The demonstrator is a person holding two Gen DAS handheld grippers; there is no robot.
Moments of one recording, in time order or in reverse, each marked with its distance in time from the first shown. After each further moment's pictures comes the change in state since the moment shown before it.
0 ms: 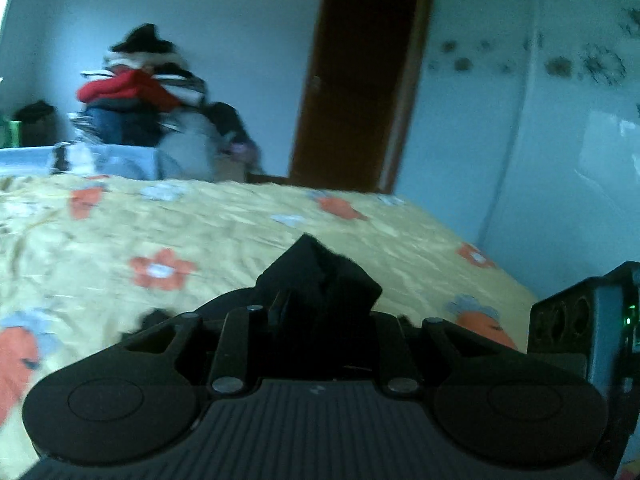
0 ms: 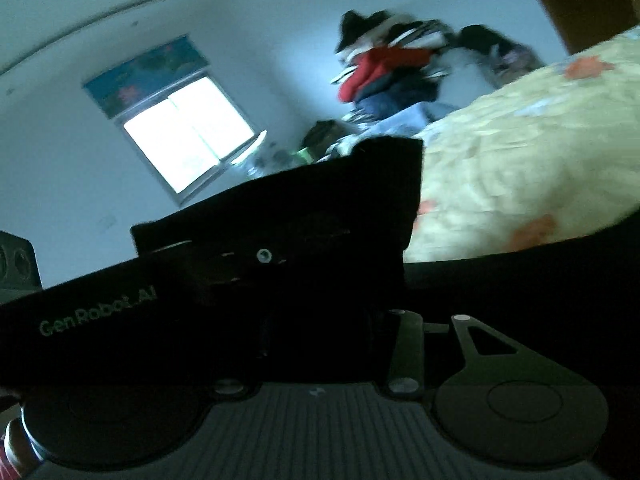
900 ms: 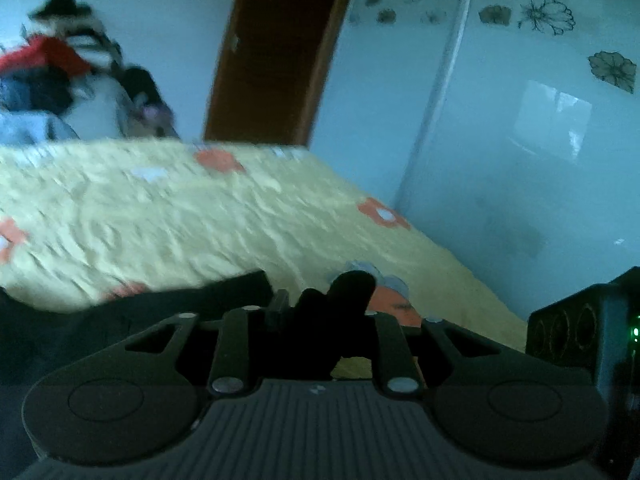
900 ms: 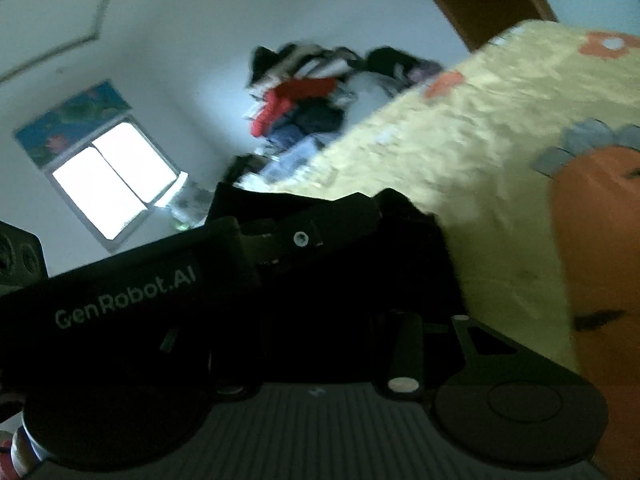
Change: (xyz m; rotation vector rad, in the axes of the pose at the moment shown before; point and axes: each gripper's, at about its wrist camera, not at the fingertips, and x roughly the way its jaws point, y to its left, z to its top) left arm 0.093 -0.093 -0.029 0.022 0.119 -0.243; right arm -0.086 -0.099 -0.006 0.123 -0.077 -0.220
